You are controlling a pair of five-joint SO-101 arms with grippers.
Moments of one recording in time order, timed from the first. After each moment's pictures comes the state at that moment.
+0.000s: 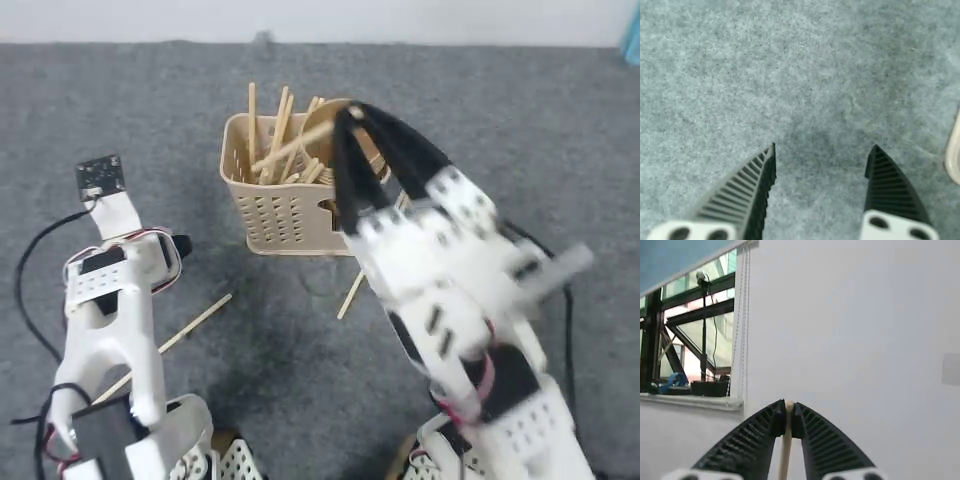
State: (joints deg) left arm -27.2 -15.3 54.5 37.9 2.8; right arm -36.6 -62.5 42.2 4.5 -3.4
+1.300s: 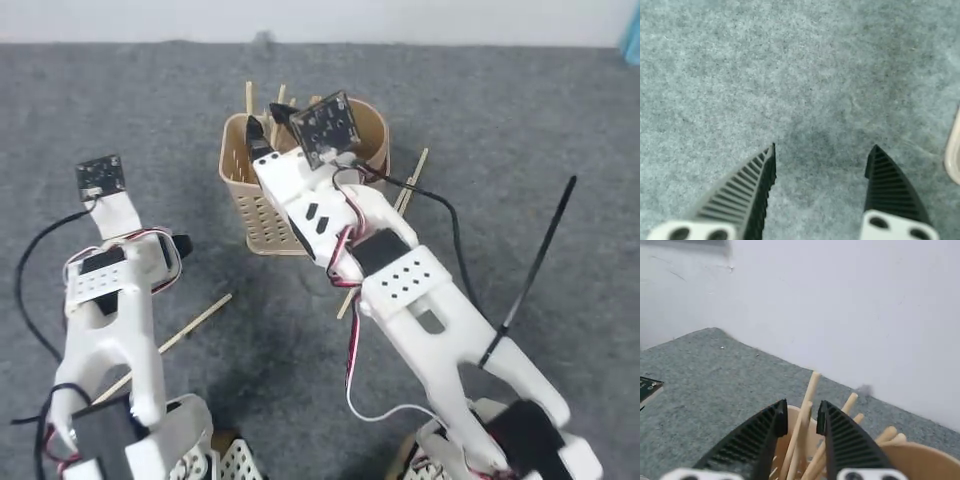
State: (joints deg) left arm -27.2 -15.3 54.5 37.9 2.8; right arm -39.0 -16.8 30.2 4.8 -0.3
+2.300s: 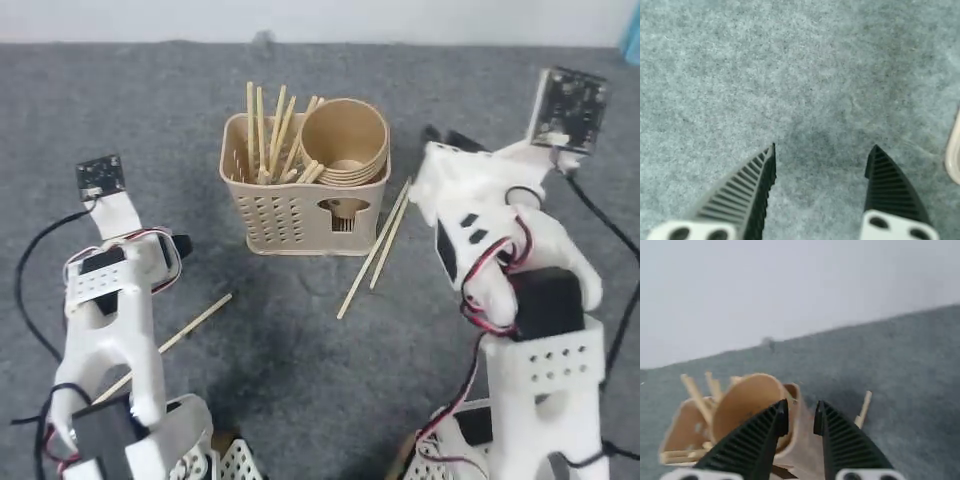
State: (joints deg) left arm -27.2 -15.3 54.5 37.9 2.8; right arm -14.0 -43.3 16.2 63.5 -22.4
